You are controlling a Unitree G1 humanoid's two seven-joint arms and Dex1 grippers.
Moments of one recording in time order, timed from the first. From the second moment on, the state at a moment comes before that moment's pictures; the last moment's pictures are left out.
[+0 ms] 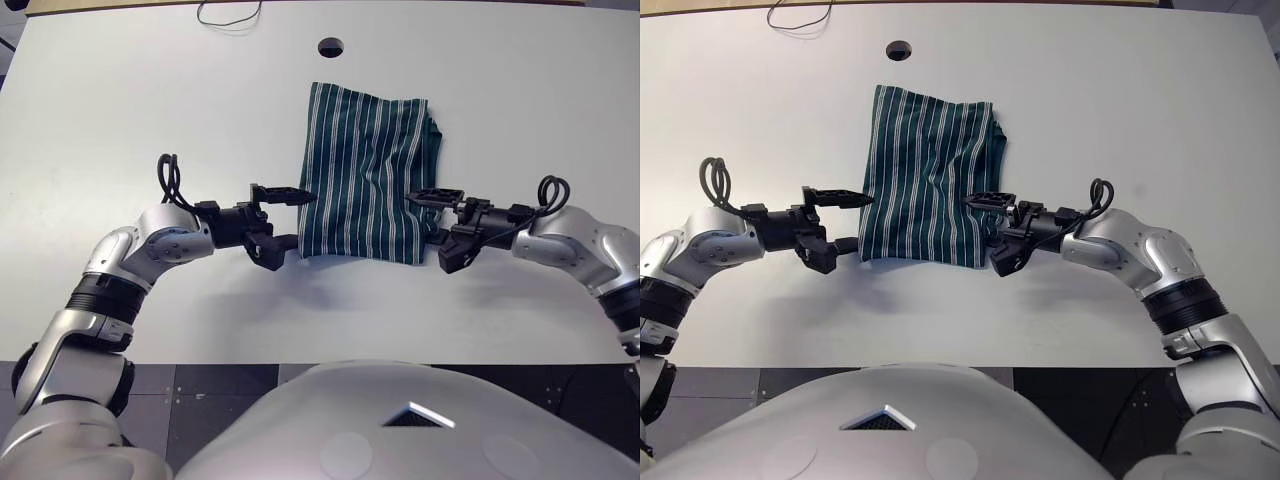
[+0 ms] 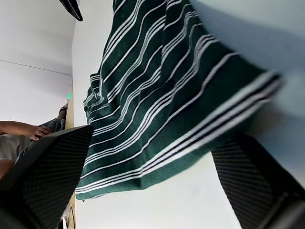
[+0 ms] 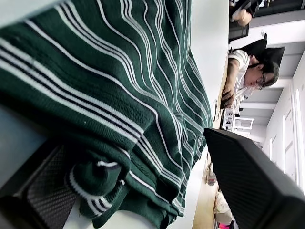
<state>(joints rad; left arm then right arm) -0.25 0.79 -0.44 0.42 0.50 -0.99 -0.49 -0.26 -0.83 0.54 0.18 -0.68 -0.79 0.36</state>
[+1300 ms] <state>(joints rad) -0.24 0.77 -0.53 0.55 0.51 -1.14 -0.31 -0.20 -0.76 0.48 0.28 -0.57 -0.84 0.35</state>
